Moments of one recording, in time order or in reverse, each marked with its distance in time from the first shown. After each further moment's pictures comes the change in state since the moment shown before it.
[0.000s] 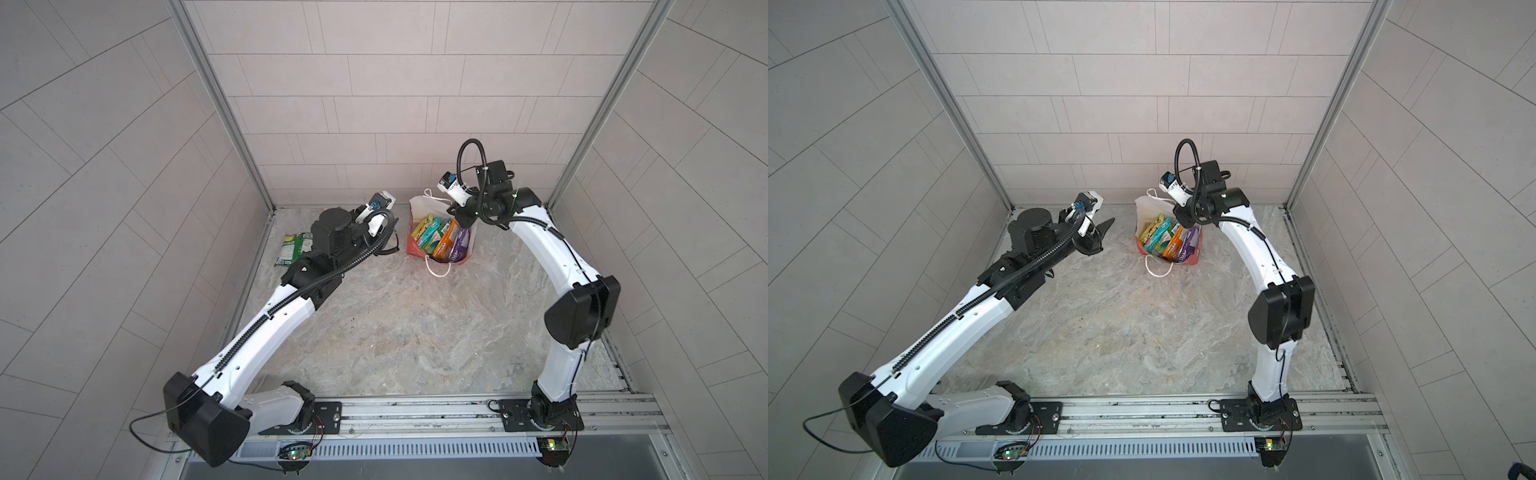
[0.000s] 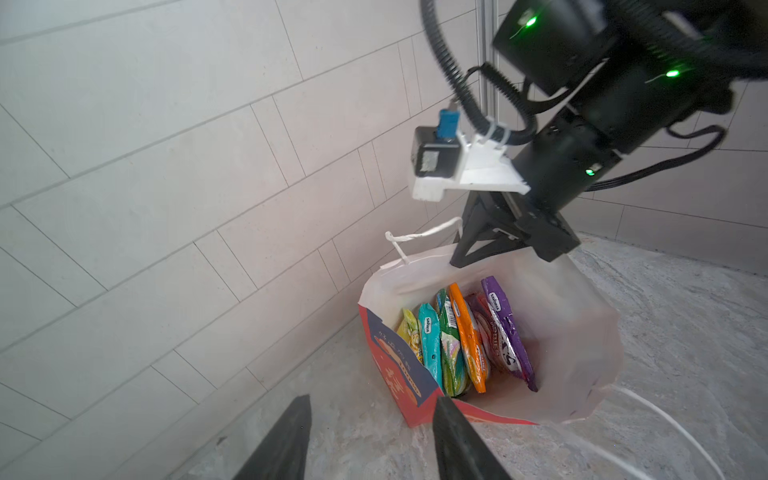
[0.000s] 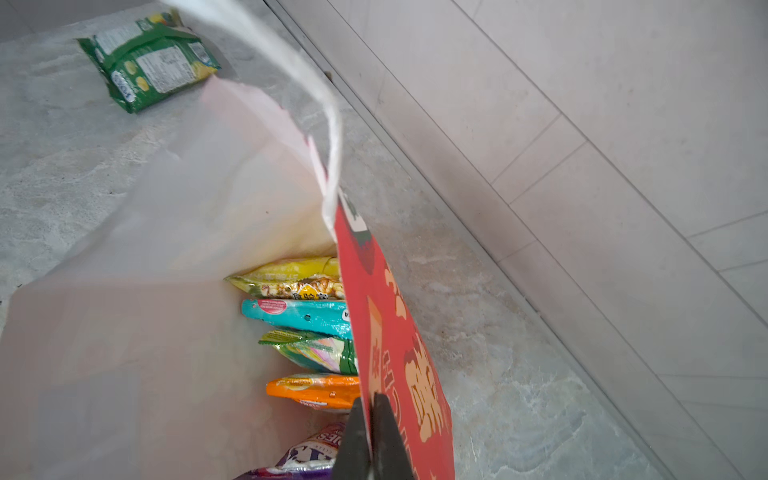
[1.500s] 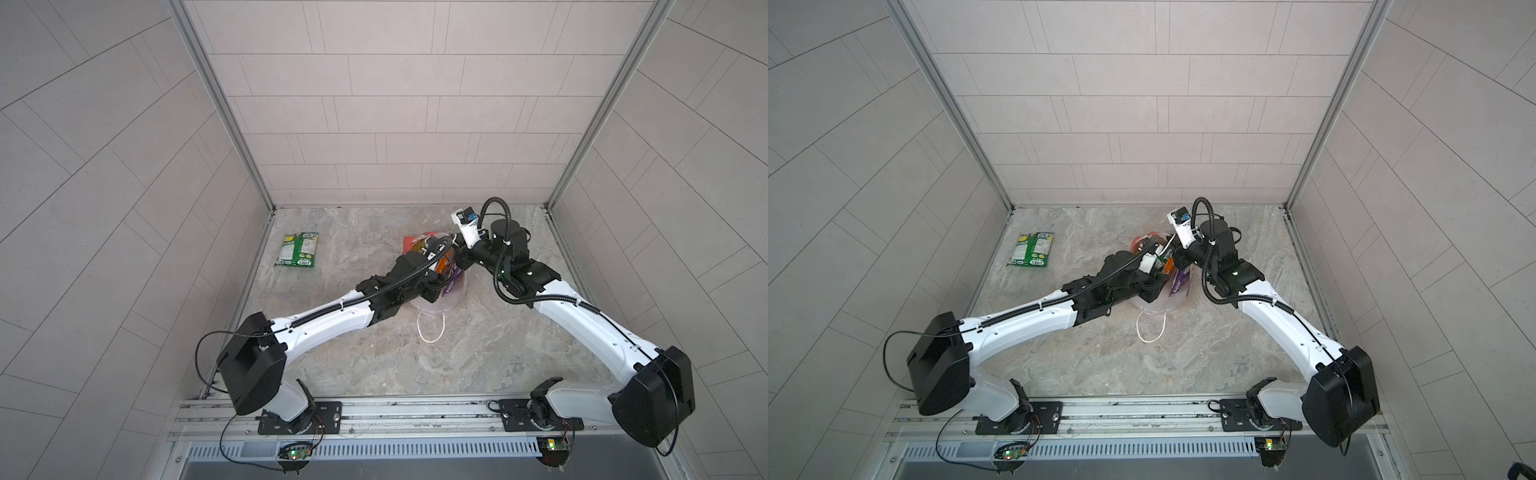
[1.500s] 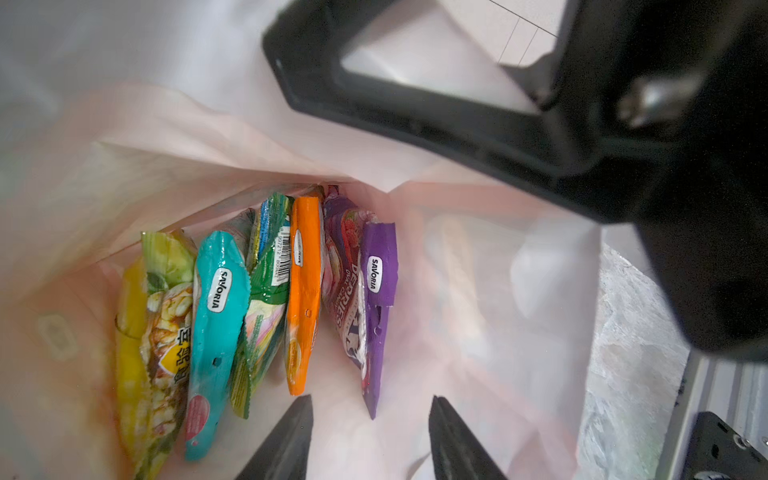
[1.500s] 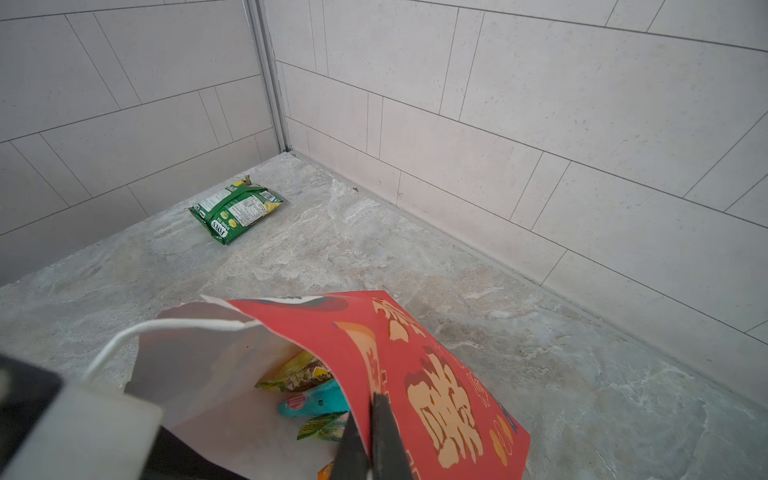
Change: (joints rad) left arm -0.377 0.318 -0.072 0.044 -0.162 -0.509; right arm 0.134 -0.499 -0.769 0.646 0.078 0.446
